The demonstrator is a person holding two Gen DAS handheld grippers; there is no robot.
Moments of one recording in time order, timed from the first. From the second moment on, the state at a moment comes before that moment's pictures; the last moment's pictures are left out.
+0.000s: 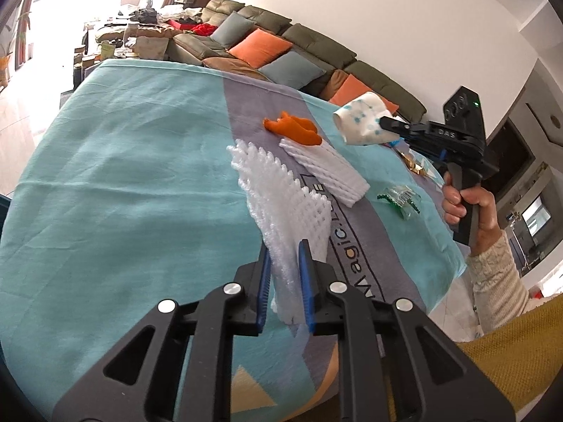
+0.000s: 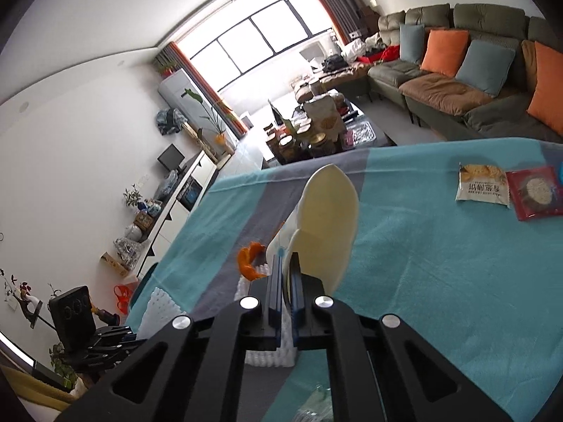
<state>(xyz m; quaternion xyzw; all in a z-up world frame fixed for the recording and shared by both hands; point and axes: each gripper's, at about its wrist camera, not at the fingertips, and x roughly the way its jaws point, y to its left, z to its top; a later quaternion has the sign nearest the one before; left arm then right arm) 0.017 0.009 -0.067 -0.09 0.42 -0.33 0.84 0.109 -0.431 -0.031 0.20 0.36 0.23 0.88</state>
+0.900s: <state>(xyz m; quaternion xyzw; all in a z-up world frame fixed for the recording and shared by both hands) -0.013 0.090 -0.041 -0.11 0.37 -0.24 0.89 0.087 -0.274 -0.021 0.13 0.36 0.36 0.85</state>
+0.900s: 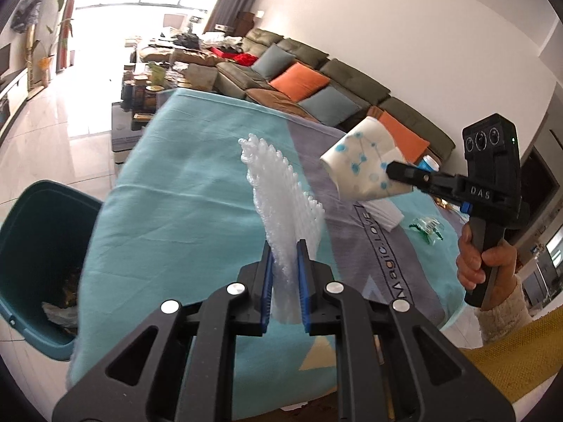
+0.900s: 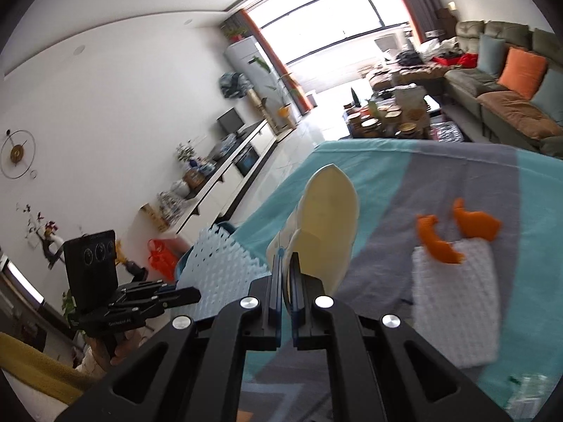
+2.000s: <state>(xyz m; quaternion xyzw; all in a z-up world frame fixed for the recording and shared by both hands) -0.050 0.202 -0.026 -0.16 0.33 -0.10 0.92 0.110 -0.135 -0.031 0.09 0.39 0.47 0.79</state>
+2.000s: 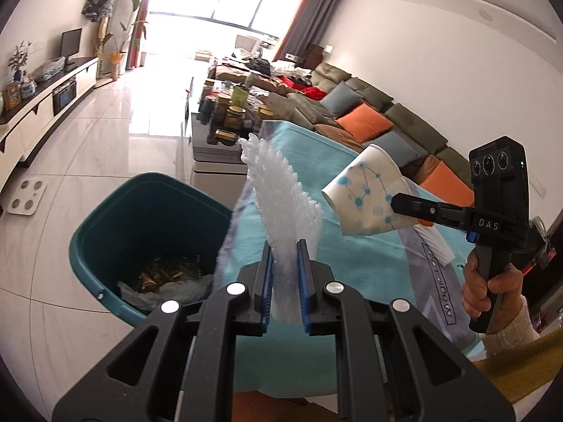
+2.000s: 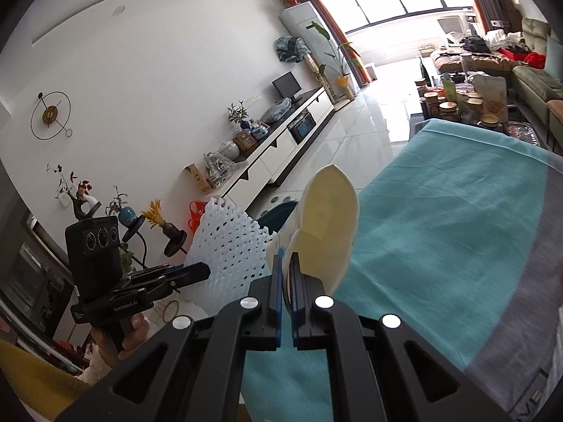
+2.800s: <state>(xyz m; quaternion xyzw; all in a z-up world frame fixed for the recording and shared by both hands) -0.052 0.252 -0.042 -0.18 0.35 -0.03 0.92 0.118 -0.056 -0.030 0.04 0.40 0.50 0.77</state>
